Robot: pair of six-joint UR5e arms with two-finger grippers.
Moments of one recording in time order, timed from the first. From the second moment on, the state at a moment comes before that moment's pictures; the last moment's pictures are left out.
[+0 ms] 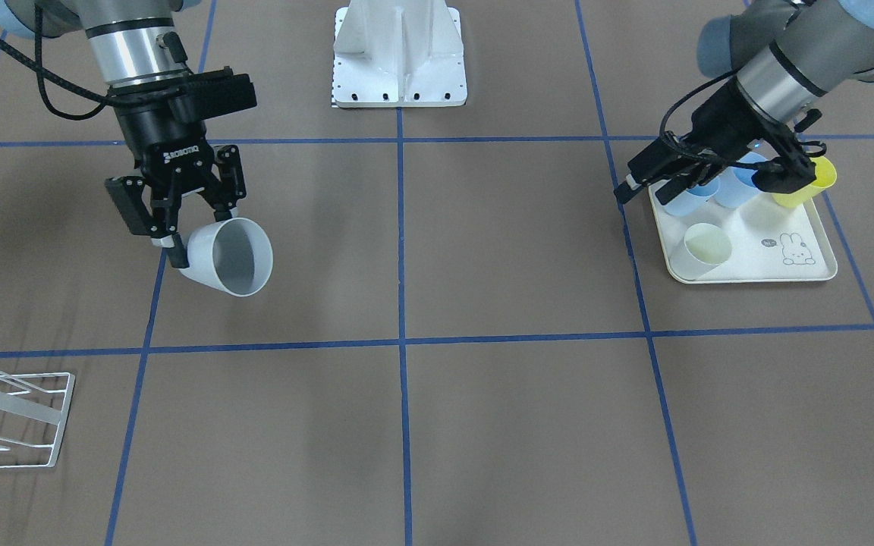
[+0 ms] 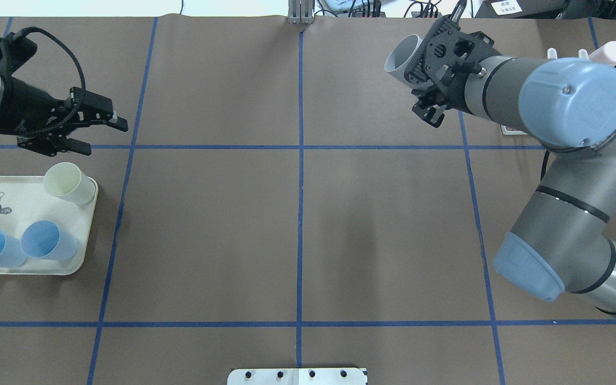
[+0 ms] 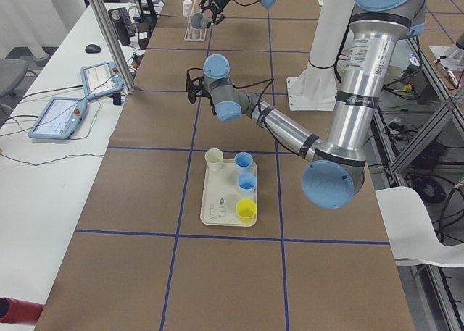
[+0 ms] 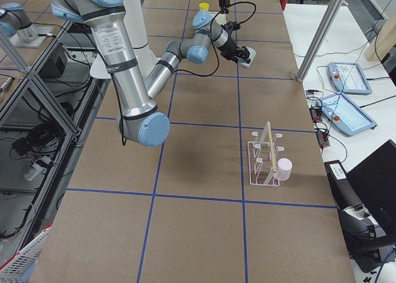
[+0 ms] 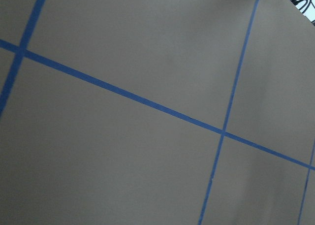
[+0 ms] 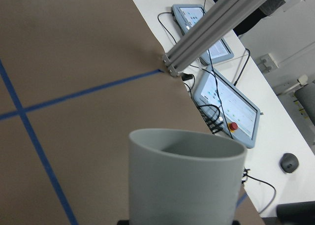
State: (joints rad) left arm -1.01 -1.74 -1.87 -2.20 -2.33 -1.38; right arm 0.75 -1.18 2.04 -1.35 1.46 -0.05
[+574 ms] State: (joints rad) left arm -1.17 -1.64 -1.82 -2.06 -2.33 -0.80; right arm 0.97 -1.19 2.02 -1.51 1.46 -0.75
